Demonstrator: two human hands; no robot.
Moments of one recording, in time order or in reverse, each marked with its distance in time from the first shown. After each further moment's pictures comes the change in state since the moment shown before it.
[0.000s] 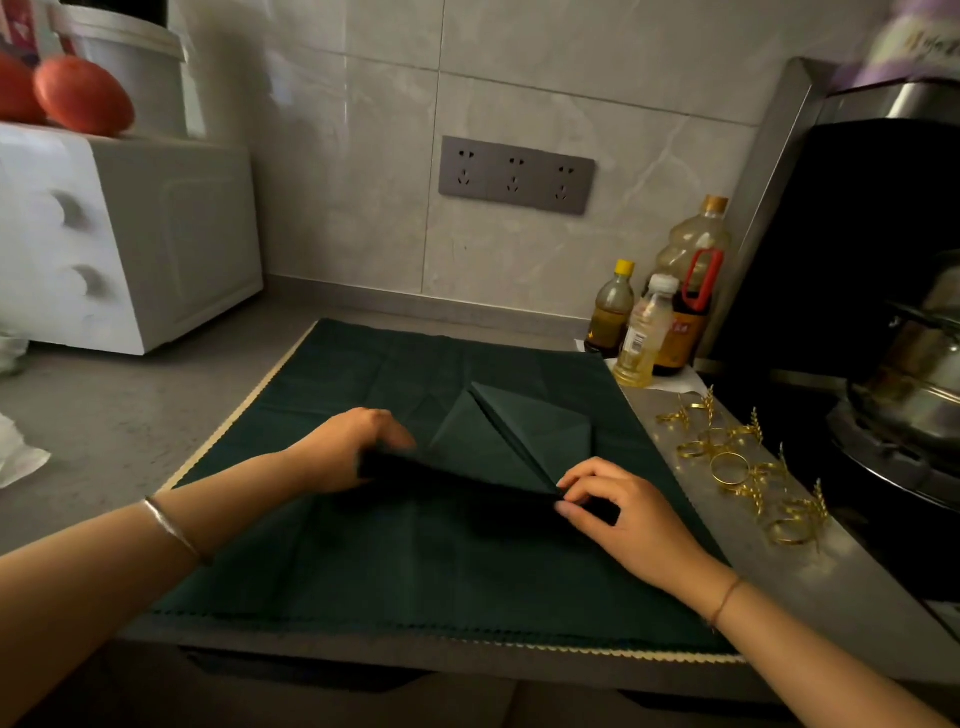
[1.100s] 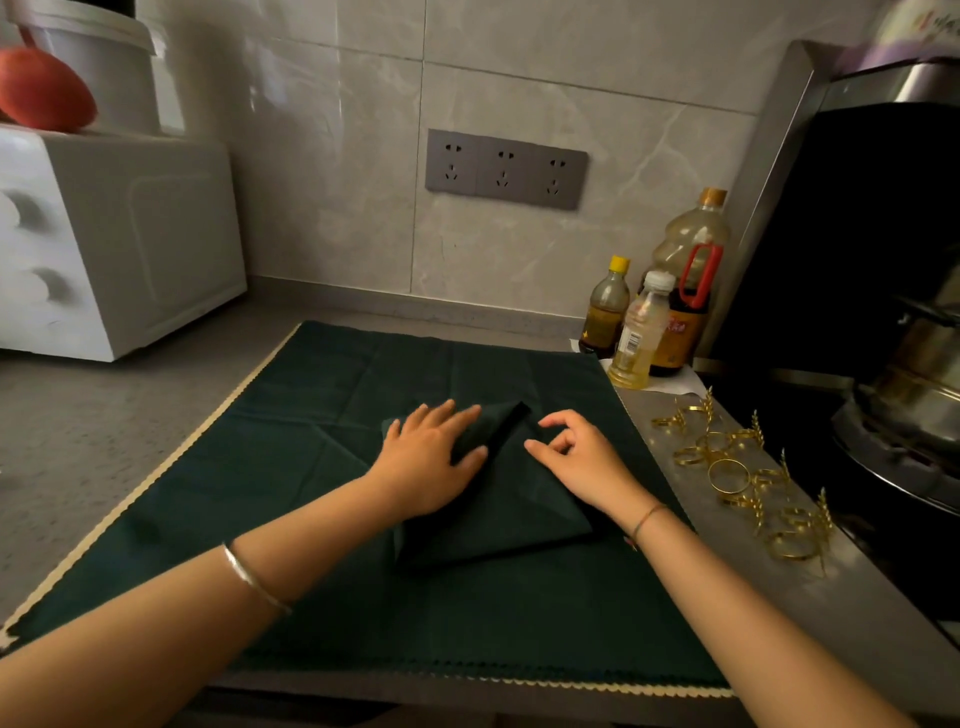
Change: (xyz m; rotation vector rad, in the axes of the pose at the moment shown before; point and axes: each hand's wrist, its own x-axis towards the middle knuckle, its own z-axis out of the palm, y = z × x) left_hand 0.055 0.073 0.044 0.045 0.007 -0.373; right_hand 0.080 0.021 0.014 0.245 0.031 0.446
